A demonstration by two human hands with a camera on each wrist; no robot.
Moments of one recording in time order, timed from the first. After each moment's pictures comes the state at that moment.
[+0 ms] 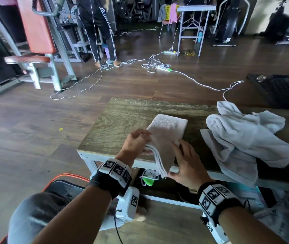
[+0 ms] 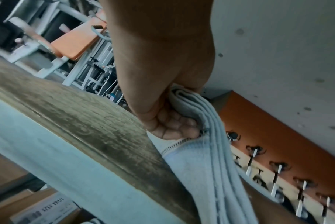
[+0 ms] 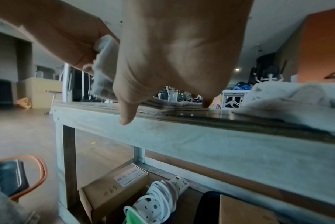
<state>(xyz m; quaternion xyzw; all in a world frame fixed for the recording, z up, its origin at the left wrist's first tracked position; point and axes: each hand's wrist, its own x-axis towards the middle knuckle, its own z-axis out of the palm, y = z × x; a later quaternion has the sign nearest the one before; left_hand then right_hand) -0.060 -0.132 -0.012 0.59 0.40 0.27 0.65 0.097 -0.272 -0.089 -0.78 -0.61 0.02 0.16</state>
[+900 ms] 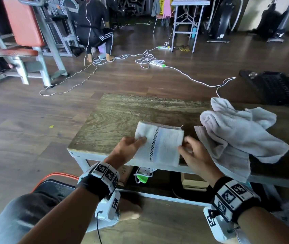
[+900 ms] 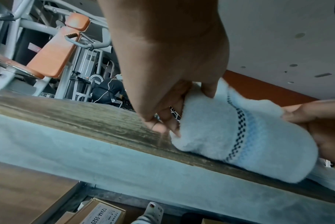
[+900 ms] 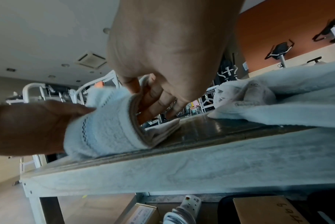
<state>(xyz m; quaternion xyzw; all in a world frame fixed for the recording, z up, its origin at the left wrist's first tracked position) -0.070 -0.118 -0.049 0.73 0.39 0.20 0.52 0.119 -0.281 -0.053 -0.72 -0.45 0.22 0.48</state>
